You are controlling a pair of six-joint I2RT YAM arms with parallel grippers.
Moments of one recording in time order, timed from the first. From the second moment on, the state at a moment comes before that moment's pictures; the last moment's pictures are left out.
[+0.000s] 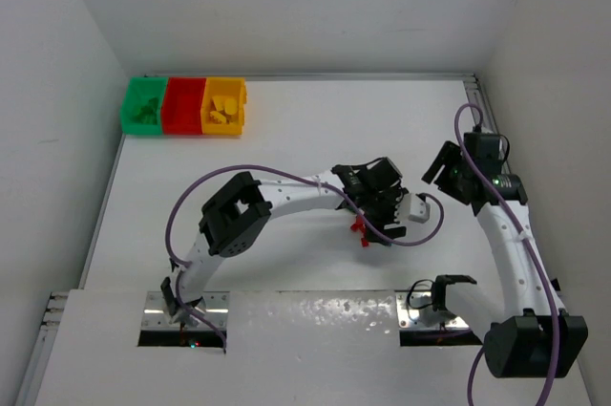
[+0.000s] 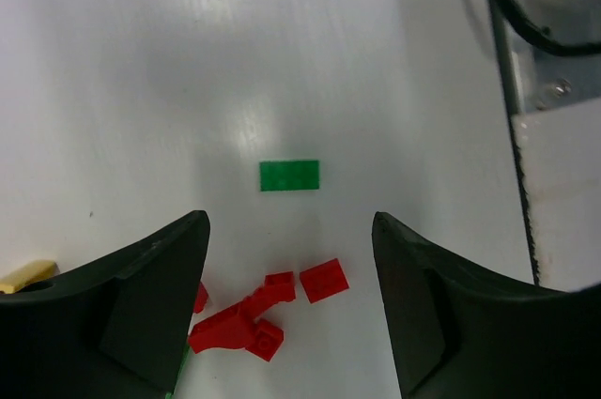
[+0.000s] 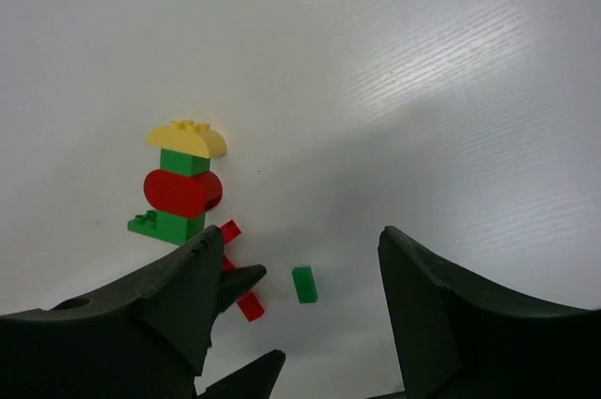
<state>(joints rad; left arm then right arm) -1.07 2.16 1.72 -0.53 0.50 0.56 -0.03 1.00 0.88 -0.75 0.06 0.49</state>
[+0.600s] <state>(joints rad) -1.10 2.25 1.65 -0.34 0.37 0.34 -0.03 0.99 0.85 -0.71 0.06 0.49</state>
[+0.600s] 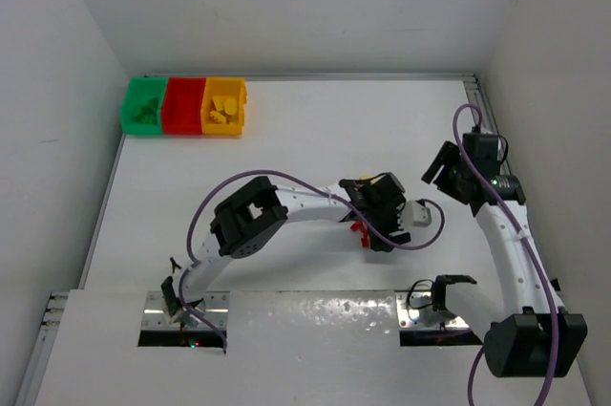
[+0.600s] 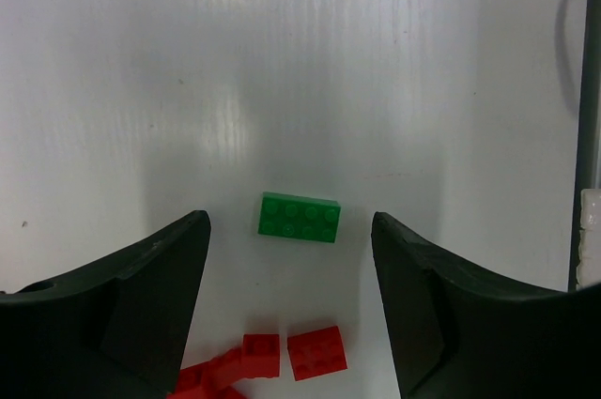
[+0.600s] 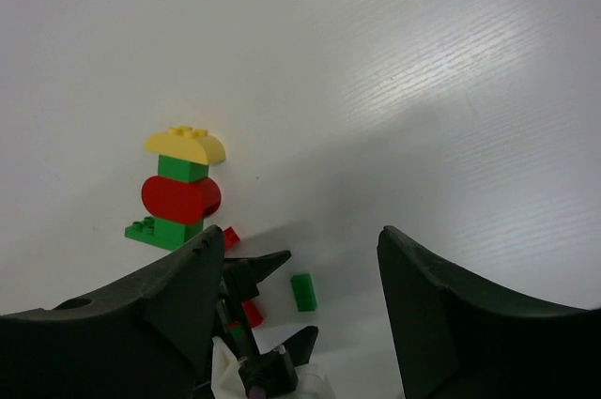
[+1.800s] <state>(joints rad) -1.13 2.23 1.81 -0.47 0.35 0.37 -0.03 0.97 0.86 -0.72 0.11 0.48</state>
